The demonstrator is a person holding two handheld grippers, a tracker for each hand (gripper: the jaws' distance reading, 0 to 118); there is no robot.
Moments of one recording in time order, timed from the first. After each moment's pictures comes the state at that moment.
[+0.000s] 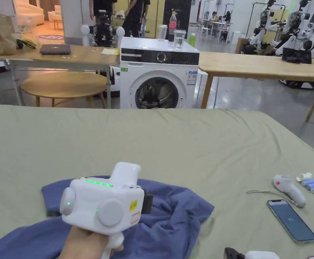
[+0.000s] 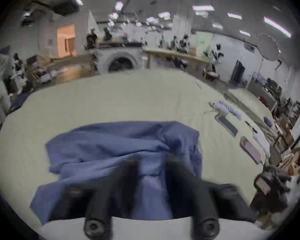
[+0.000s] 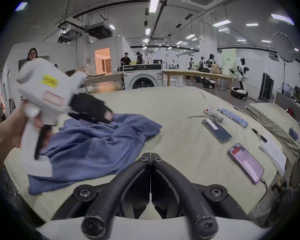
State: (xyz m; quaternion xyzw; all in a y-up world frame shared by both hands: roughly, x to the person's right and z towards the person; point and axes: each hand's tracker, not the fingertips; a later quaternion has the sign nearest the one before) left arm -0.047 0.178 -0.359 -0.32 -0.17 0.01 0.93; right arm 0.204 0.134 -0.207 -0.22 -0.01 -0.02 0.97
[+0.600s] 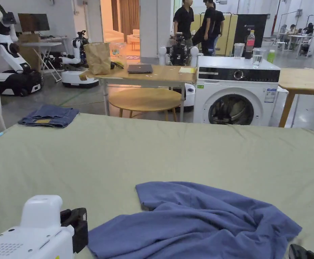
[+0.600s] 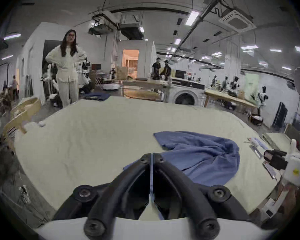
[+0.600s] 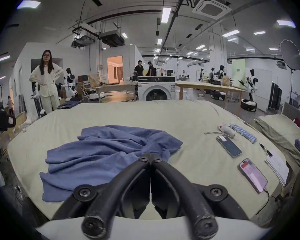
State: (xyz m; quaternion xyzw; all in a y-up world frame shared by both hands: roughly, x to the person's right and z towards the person) left arm -0.244 0.211 -0.145 -0.21 0.07 0.08 0.97; right arm 0.155 0.159 -0.202 -0.19 0.04 -0.01 0.98
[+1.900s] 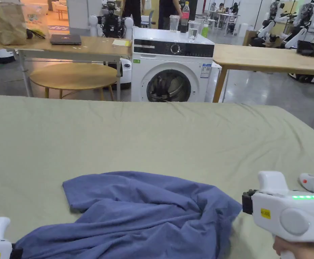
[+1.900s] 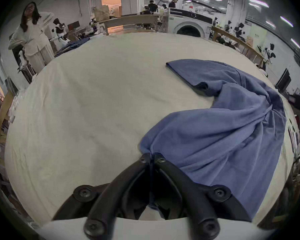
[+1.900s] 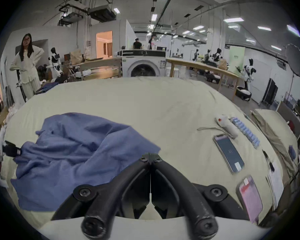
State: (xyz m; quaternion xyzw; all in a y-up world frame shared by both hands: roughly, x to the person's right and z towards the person) left arm -0.285 0.091 -0.320 -0.47 0.02 0.03 0.88; right arm 0.231 0.135 -0.425 -0.36 0.02 0.01 0.93
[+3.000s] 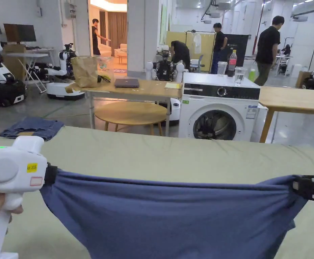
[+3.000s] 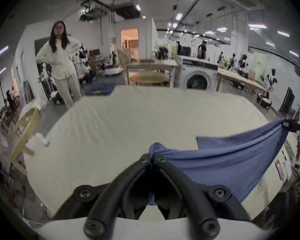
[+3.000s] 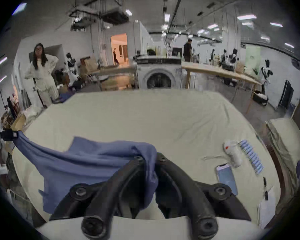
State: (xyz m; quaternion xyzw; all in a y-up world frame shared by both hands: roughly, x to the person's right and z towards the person) left arm -0.334 0.298 -0.267 -0.30 0.08 0.03 0.95; right arm 0.255 0.278 -0.384 -0.27 0.08 -0.01 0.96
